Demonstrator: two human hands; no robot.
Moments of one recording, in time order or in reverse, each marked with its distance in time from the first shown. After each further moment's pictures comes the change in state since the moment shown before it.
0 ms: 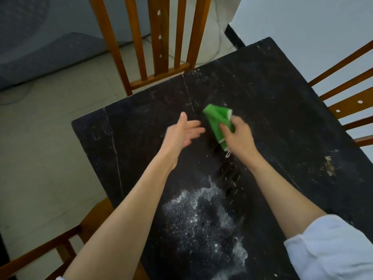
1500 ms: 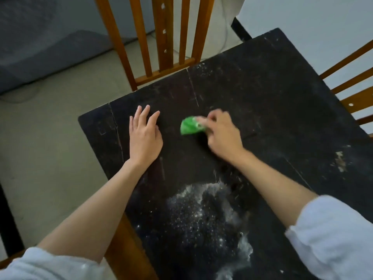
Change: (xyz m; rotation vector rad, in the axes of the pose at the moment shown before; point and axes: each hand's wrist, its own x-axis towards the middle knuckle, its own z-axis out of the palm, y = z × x) left_hand 0.021 -0.042 -0.078 1.106 0.474 0.547; right_hand -0.009 -0.012 0.032 -0.331 -0.083 -0.378
